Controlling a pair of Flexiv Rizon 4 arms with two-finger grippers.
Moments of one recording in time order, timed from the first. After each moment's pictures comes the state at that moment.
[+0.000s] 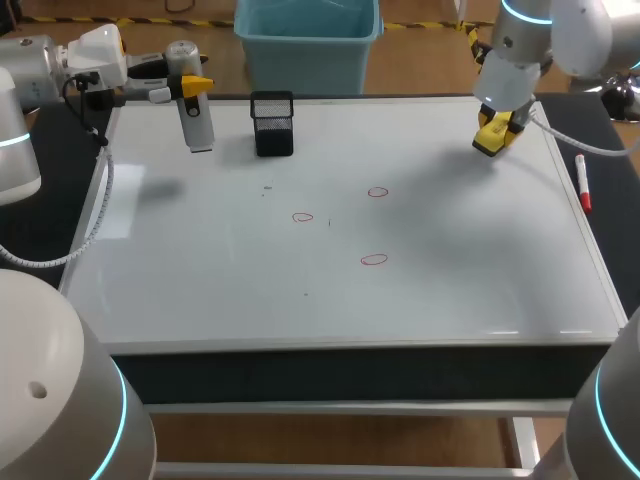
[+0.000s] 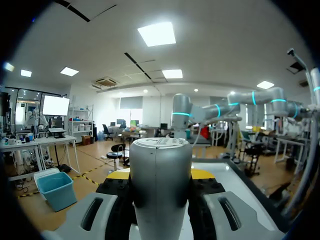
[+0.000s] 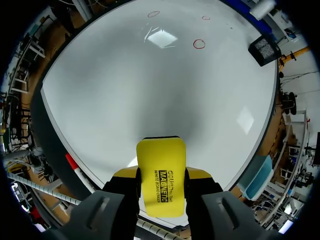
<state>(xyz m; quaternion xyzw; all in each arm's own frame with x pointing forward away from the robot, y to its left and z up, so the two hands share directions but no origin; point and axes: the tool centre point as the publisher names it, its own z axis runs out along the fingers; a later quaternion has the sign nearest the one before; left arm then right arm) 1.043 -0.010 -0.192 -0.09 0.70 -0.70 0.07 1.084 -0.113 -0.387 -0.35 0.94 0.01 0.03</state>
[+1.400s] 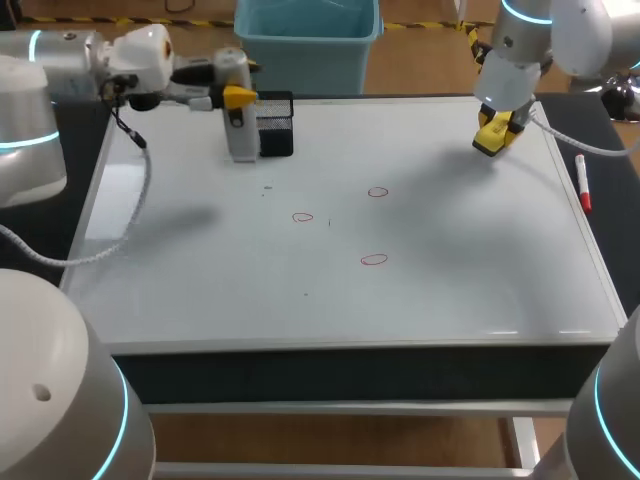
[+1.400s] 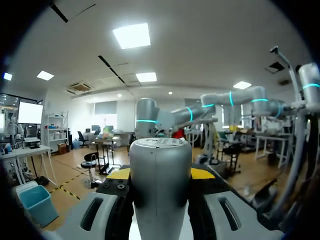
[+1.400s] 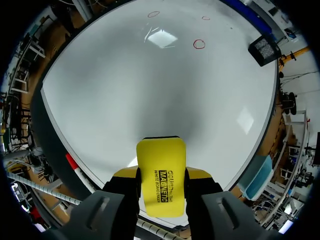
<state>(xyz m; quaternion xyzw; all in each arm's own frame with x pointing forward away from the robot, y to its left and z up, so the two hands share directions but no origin) 0.965 -0.100 -0.165 0.01 0.69 -0.72 0.00 1.083 -0.113 -0.387 -0.35 0.94 0.02 0.03</state>
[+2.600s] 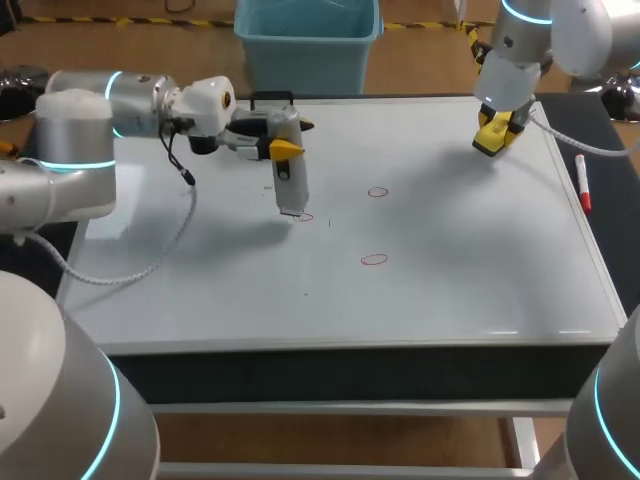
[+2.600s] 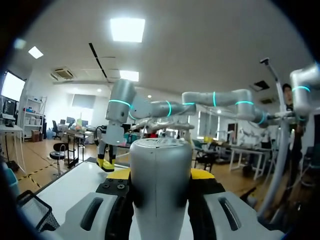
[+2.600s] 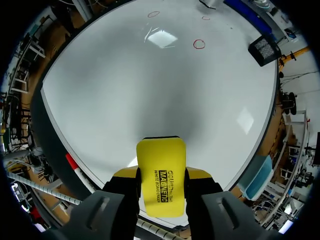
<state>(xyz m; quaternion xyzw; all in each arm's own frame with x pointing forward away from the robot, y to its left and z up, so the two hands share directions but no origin) 0.927 -0.168 -0.237 0.04 0.67 -0.73 -0.12 1.083 -0.113 -0.387 -0.35 0.94 0.02 0.03</state>
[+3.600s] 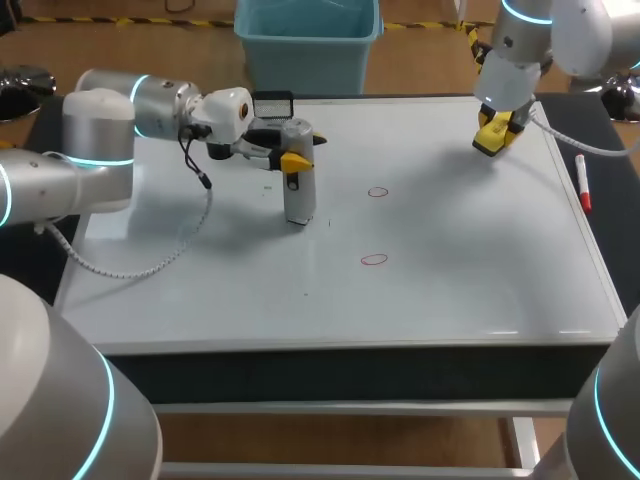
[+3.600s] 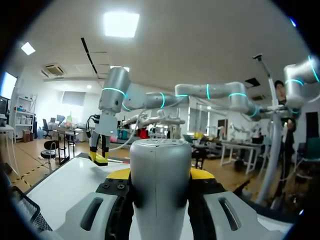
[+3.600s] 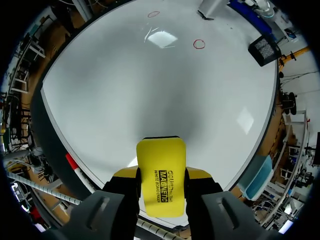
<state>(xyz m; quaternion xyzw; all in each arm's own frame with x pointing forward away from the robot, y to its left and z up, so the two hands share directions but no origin) 0.932 -0.186 -0.269 0.08 0.67 -0.72 -0.15 1.083 -0.113 -0.387 -0.35 0.94 0.02 0.03</state>
